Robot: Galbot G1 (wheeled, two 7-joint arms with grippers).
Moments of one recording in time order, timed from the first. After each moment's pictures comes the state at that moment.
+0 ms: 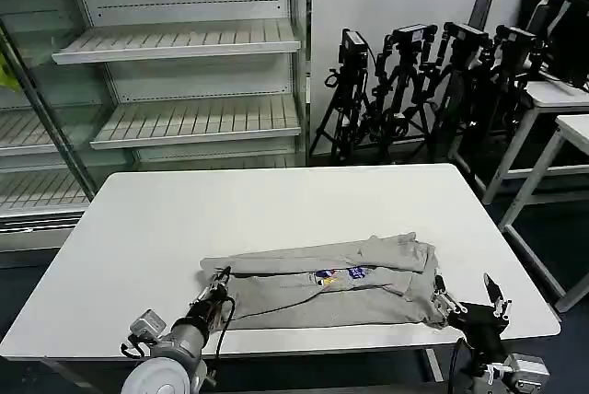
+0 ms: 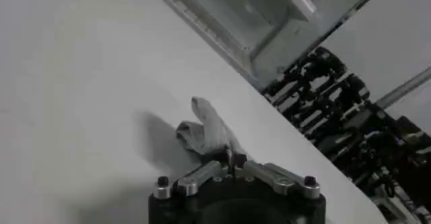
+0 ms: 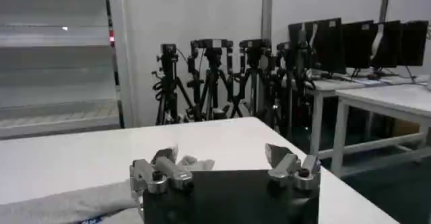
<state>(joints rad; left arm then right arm) 1.39 -1.36 -0.44 -2.09 -1.04 0.36 -0.38 -1.71 1.29 0.64 2.39 0.34 -0.30 0.31</state>
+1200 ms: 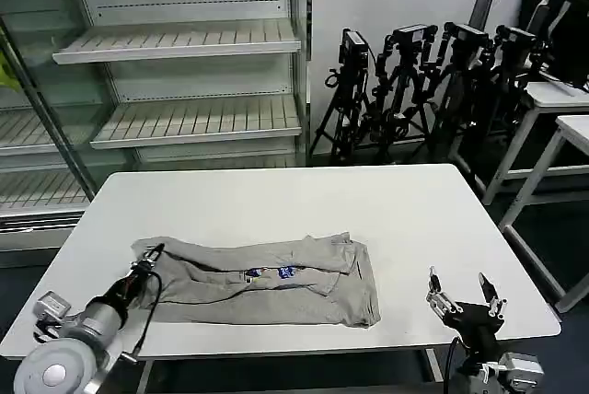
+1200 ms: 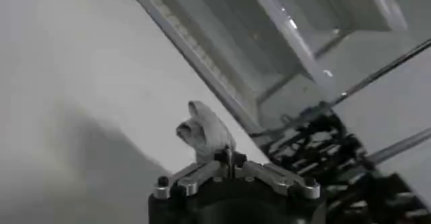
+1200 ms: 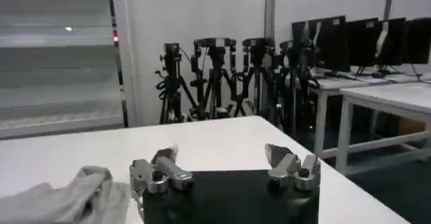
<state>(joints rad) 1.38 -1.19 -0.75 -2.15 -1.53 0.43 -0.43 -1.70 1.30 0.62 2.38 0.33 -0.30 0.31</state>
